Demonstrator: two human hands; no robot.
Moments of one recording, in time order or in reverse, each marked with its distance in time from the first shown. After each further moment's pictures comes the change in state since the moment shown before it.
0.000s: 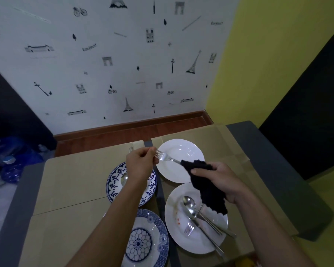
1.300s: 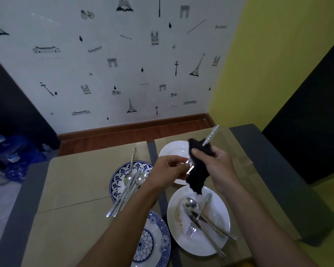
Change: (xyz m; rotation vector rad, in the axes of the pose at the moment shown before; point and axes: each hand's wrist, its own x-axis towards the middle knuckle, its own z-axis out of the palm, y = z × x) left_hand -0.031 0.011 0.020 0.053 -0.604 -0.068; right_hand 0.020 -0.015 0.030 0.135 0.226 -0.247
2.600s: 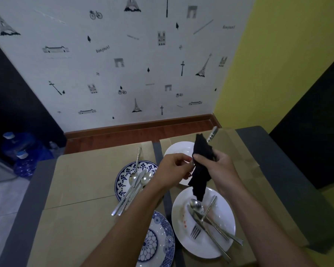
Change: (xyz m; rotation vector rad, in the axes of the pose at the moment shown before) left_hand 0.007 -0.001 -0.004 0.126 0.032 0.055; right_hand 0.000 0.005 0.005 -0.054 -0.051 0.003
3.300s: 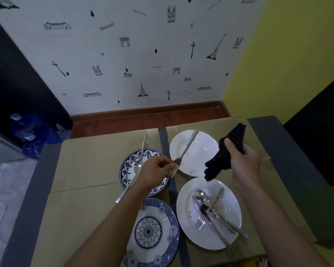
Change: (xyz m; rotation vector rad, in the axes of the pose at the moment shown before) left_hand 0.002 -0.072 -0.050 0.191 0.142 -0.086; right_hand 0.015 0.007 -0.012 0.091 0.340 -0.035
